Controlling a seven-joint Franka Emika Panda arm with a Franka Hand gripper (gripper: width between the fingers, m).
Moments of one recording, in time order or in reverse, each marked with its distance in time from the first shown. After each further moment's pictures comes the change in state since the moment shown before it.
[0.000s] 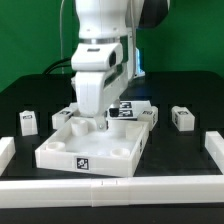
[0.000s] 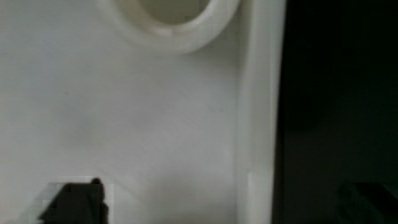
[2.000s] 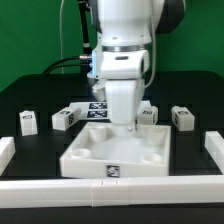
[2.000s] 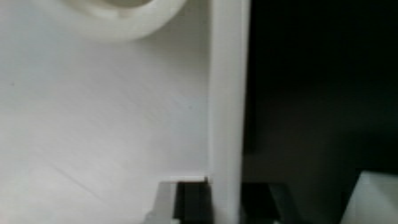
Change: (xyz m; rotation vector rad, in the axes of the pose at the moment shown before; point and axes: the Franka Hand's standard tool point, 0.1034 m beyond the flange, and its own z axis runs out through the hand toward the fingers) arm 0.059 0.010 0.002 -0.009 0.017 -0.119
